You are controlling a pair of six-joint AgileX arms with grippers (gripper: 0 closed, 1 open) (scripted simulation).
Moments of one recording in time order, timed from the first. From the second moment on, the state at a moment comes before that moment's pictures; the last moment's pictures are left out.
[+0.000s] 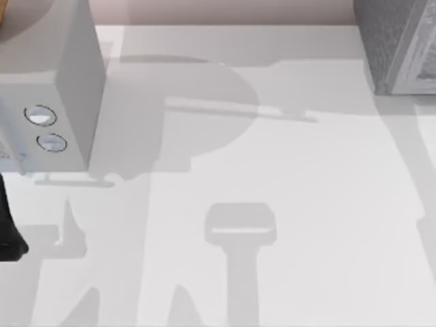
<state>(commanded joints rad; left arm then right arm) 0.00 0.00 0.00 0.00 0.00 0.00 0.10 1.65 2.01 -0.35 0.12 0.02</state>
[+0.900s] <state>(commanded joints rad) 0.00 0.00 0.00 0.00 0.00 0.00 0.13 1.54 2.01 -0.48 0.17 0.02</state>
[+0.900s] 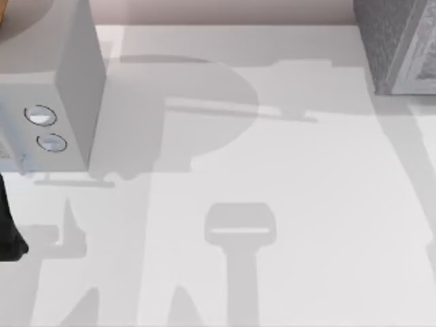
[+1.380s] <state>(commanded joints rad) 0.00 0.00 0.00 0.00 0.00 0.00 0.23 1.27 2.03 -0.76 0.25 0.01</state>
